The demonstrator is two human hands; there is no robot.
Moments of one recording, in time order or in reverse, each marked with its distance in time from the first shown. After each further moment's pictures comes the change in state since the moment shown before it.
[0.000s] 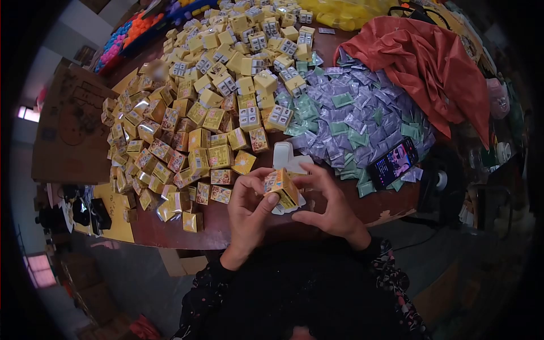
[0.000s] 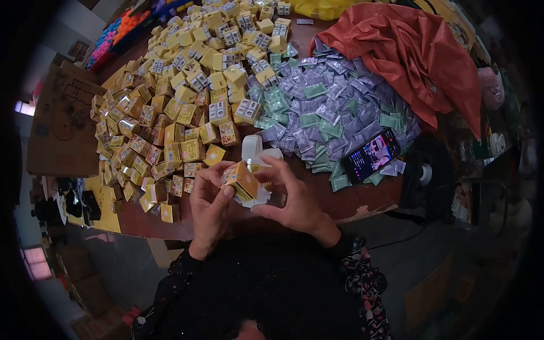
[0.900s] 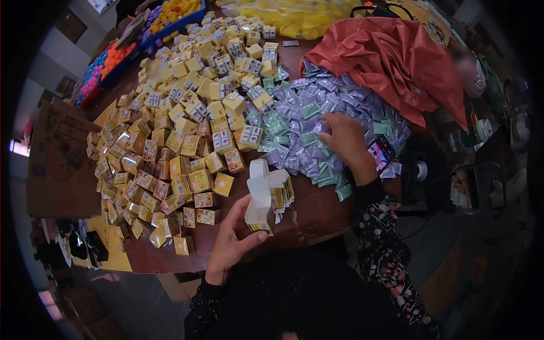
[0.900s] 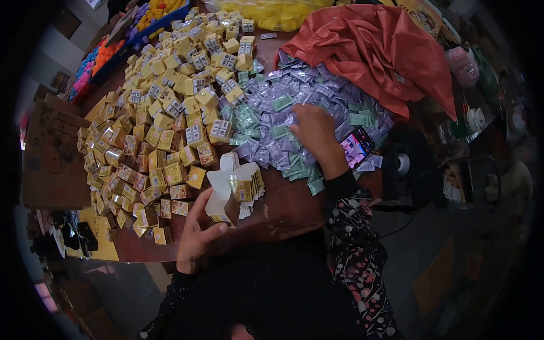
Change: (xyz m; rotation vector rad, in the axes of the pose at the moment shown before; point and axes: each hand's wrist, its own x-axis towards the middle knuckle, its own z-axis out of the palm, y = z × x) left_hand -0.005 0.020 -0.017 0.245 -0.249 -0.349; right_hand 0.096 0.017 -0.141 -1.236 0.306 0.078
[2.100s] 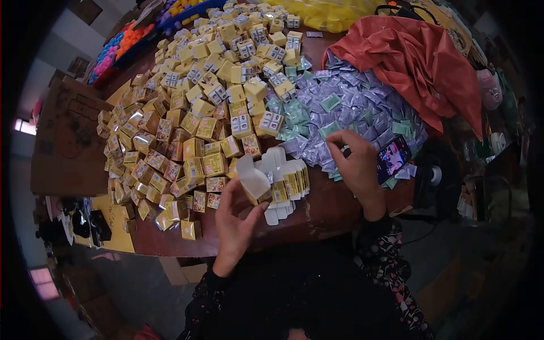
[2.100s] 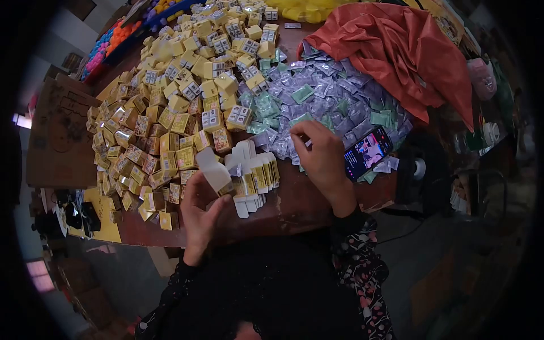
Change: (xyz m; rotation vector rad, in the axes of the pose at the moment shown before) left_hand 0.002 -0.010 0.003 0.240 0.414 0.203; right_hand -0.058 -0.068 -0.012 0.545 0.189 -0.071
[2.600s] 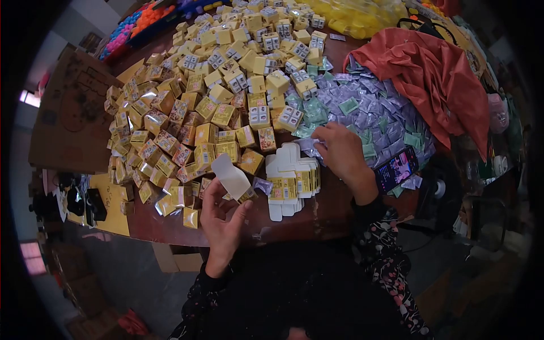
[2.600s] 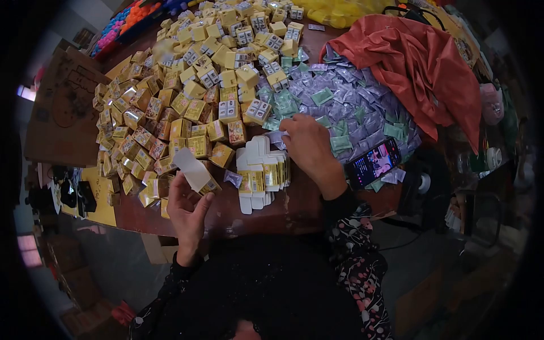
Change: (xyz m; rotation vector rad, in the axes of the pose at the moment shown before) left_hand -0.019 -0.005 -0.035 -0.012 0.230 0.108; right_hand 0.032 0.003 0.049 -0.384 -0.365 -0.106
